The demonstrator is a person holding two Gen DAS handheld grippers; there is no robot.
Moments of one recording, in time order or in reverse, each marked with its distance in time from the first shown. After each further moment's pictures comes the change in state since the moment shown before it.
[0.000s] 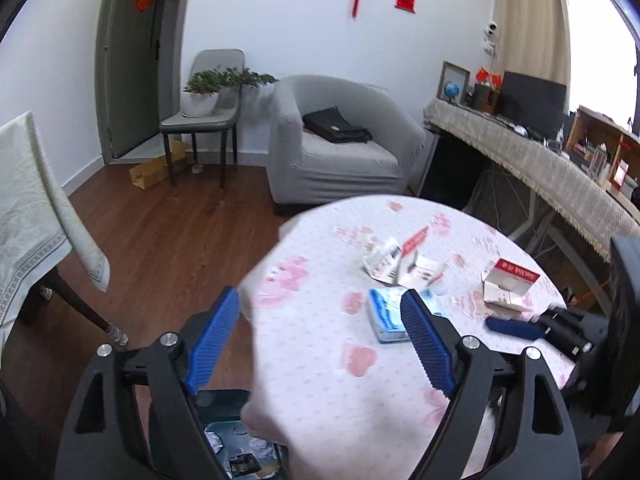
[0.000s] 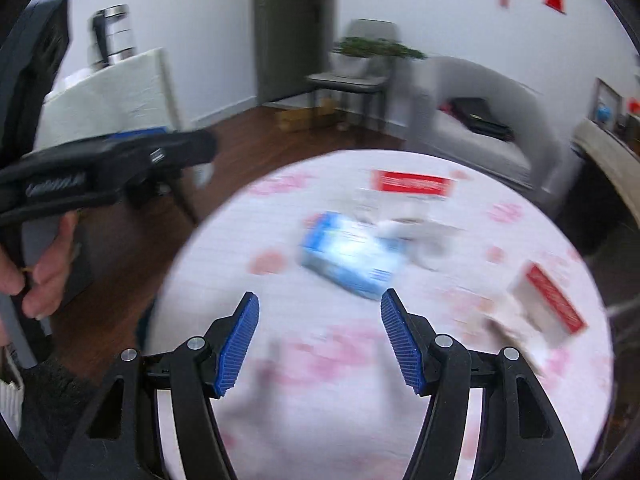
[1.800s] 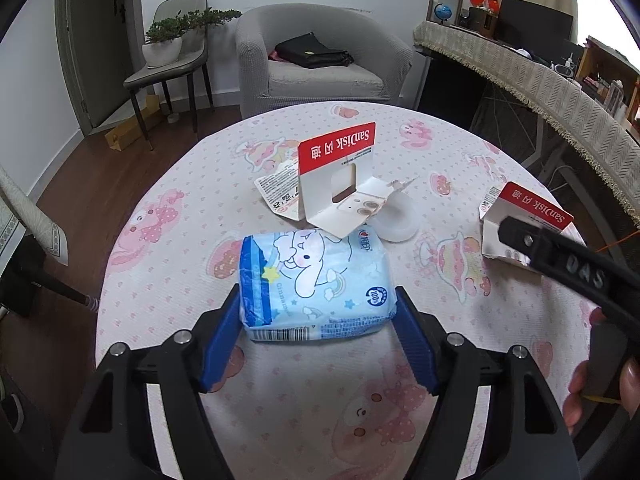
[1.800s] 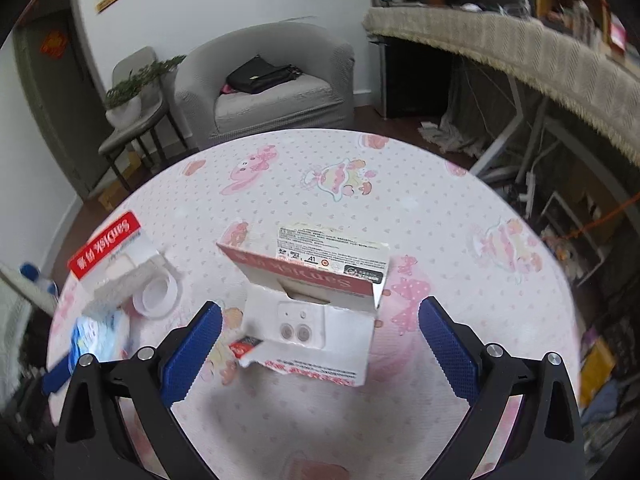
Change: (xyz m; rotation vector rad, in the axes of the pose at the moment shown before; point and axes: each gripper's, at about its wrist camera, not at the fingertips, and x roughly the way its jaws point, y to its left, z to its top) left arm 0.107 -0.083 -0.026 0.066 0.248 0.017; right arm 0.031 -0.139 -0.026 0.693 0.016 -0.382
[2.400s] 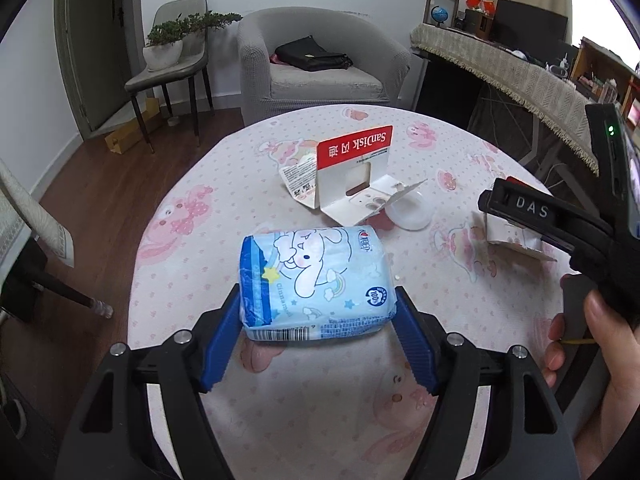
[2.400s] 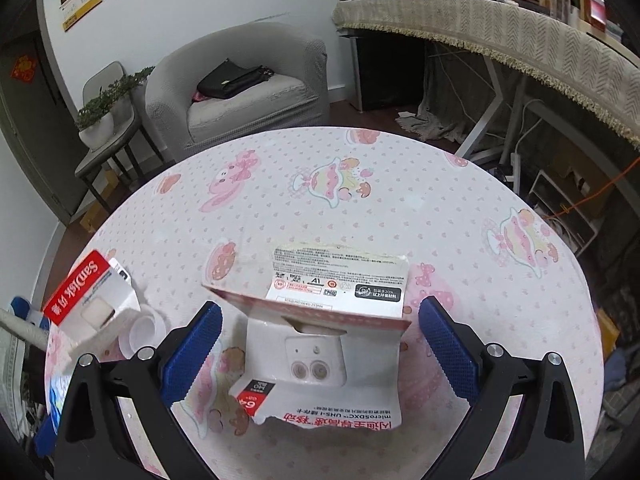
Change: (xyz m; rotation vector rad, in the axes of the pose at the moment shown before) left arm -0.017 0.024 -0.009 0.003 -0.008 -0.024; right arm 0.020 0.012 0.007 0.064 -0.005 -0.061
